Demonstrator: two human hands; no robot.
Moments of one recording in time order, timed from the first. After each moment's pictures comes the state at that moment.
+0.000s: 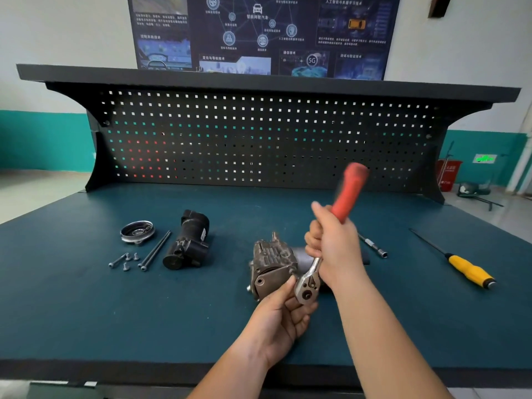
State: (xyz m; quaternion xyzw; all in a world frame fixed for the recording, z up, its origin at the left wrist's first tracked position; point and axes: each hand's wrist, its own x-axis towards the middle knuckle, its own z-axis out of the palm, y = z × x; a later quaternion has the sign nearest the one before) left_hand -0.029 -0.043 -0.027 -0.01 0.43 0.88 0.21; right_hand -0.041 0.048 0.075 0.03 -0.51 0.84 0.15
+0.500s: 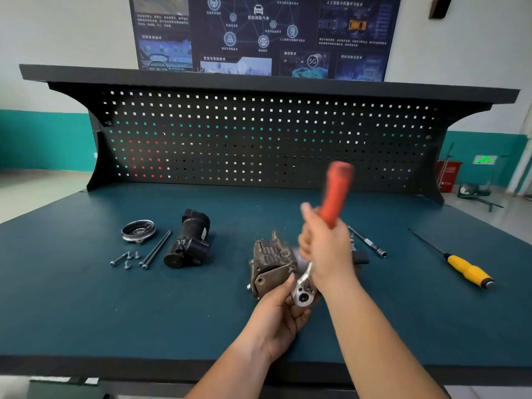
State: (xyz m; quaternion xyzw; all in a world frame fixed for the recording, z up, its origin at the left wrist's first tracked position) left_hand -0.030 -0.040 -0.028 -0.01 0.41 0.89 0.19; right_hand -0.036 0.034 0.068 0.04 -0.55 0.81 0.19
